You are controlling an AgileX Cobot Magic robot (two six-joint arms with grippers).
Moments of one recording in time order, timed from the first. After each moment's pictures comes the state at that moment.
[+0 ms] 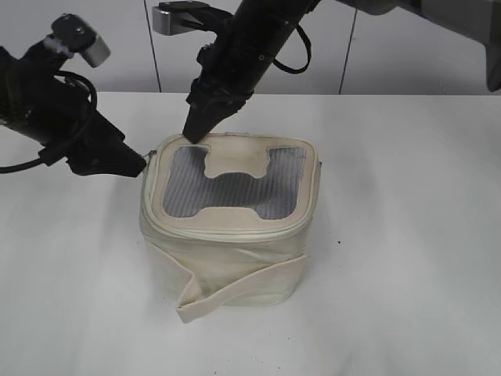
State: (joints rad) left arm -0.24 1.62 -1.03 -0.74 0.71 1.23; right arm 0.59 2.34 -2.18 0.54 1.23 -0.70
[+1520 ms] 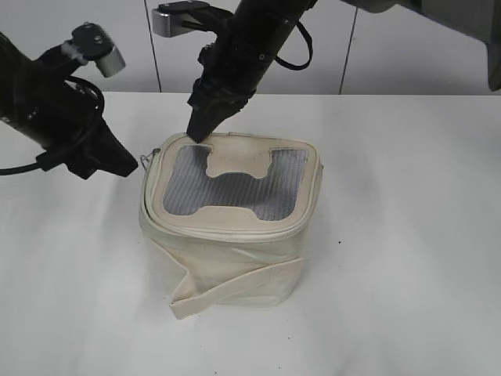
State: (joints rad) left arm -0.28 1.65 -1.10 -0.59 0.82 1.14; right arm 0.59 2.34 -2.18 0.49 1.23 -0.68
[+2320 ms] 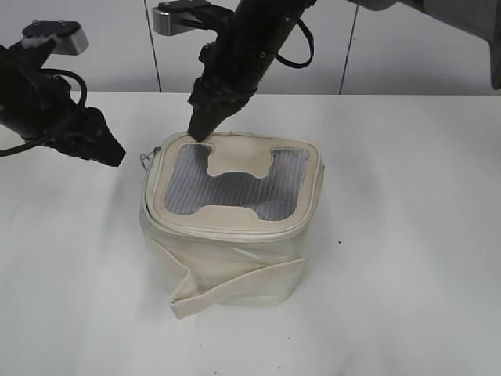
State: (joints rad) left arm -0.22 1.65 -1.10 -0.51 0.73 0.64; right arm 0.59 2.33 -2.18 0.48 1.23 -0.67
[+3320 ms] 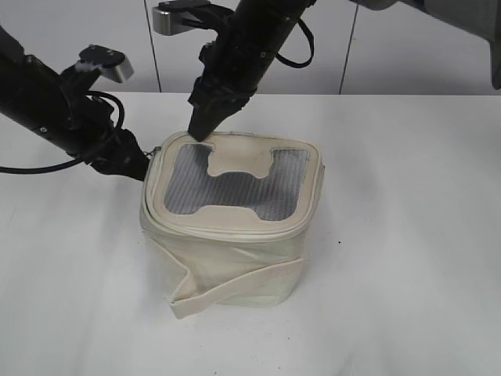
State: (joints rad) left arm -0.26 1.80 -1.13 -0.68 0.71 1.00; right arm 0.59 2.33 -2.18 0.48 1.23 -0.67
